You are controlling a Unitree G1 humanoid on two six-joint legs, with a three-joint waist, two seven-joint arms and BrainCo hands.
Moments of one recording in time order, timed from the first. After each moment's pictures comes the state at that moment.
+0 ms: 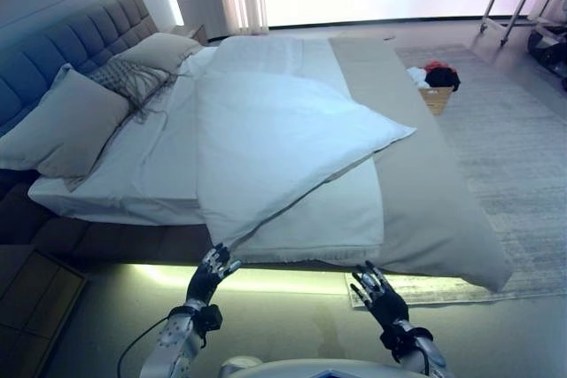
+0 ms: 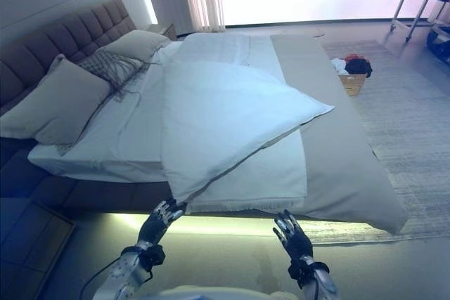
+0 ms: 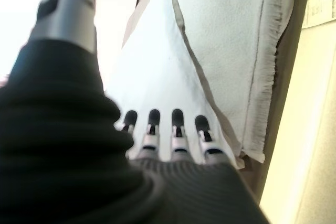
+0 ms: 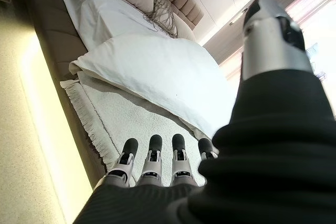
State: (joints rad) left arm 0.27 0.28 -0.21 0.29 -0.51 -0.10 -0.04; right arm 0.35 -0.25 0.16 0.33 0.78 -0.04 0.21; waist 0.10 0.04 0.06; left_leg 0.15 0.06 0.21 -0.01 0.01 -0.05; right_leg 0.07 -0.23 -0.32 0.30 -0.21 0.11
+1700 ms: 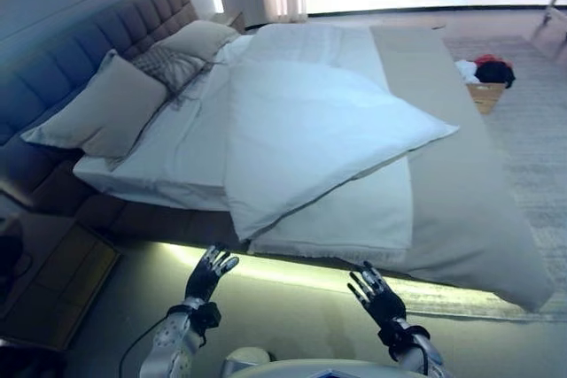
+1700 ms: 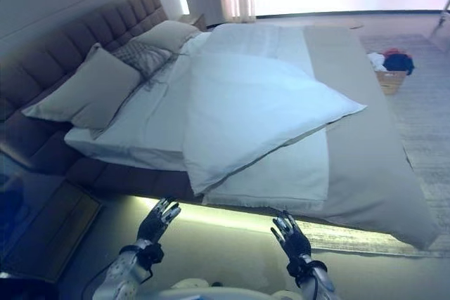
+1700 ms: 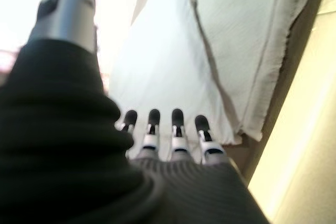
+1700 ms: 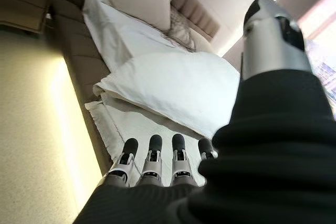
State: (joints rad) left arm 0.26 0.26 -0.18 0.32 -0.54 -0.12 -0.09; right arm 0.31 -0.23 0.15 0.32 0.82 0.01 0.17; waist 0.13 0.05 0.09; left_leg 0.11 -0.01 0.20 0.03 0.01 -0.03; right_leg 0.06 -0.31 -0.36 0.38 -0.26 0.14
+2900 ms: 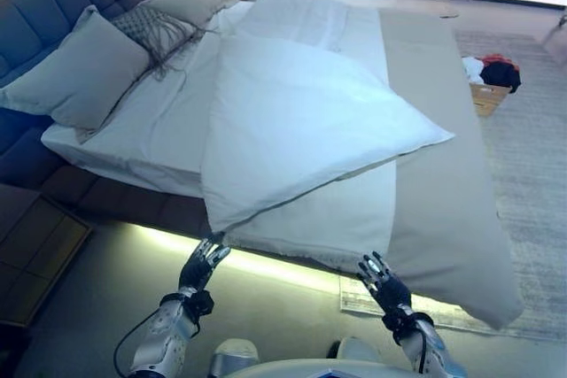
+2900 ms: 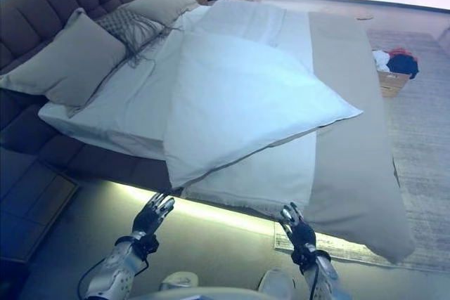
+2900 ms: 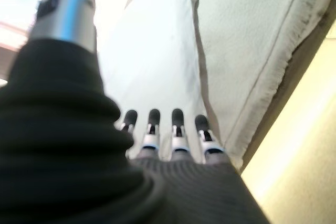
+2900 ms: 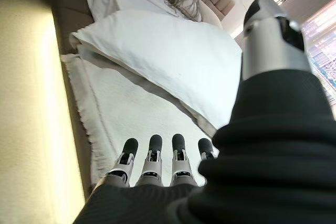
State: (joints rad) left arm 0.19 0.29 -0.16 0.36 -0.60 -0.08 -0.12; right arm 0.20 -0.25 0.13 0.48 0.84 -0.05 0.17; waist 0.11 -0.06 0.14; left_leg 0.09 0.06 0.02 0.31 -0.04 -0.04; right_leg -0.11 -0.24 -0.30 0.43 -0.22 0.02
